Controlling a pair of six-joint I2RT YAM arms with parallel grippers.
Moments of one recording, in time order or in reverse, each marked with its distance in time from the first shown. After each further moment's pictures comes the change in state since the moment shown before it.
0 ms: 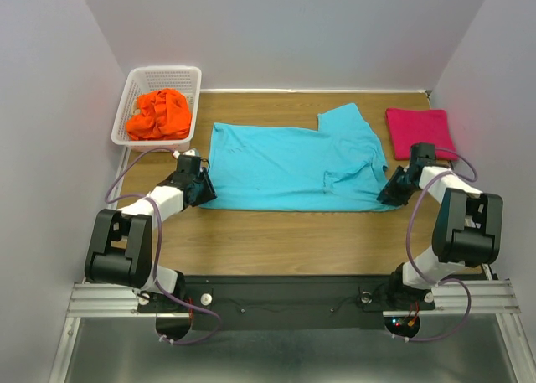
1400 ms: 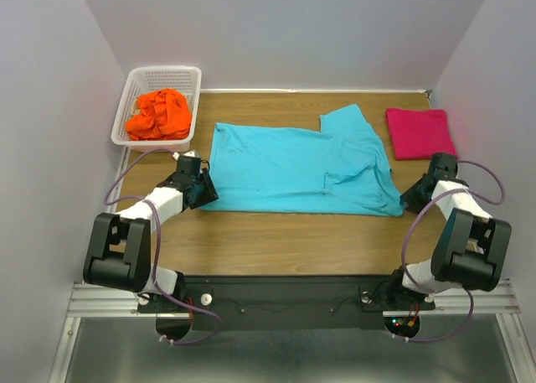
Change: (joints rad) left arm -0.003 -0.023 -0.001 -0.031 0.005 -0.016; right arm -0.143 -0.129 -0.101 0.044 0.185 0.080
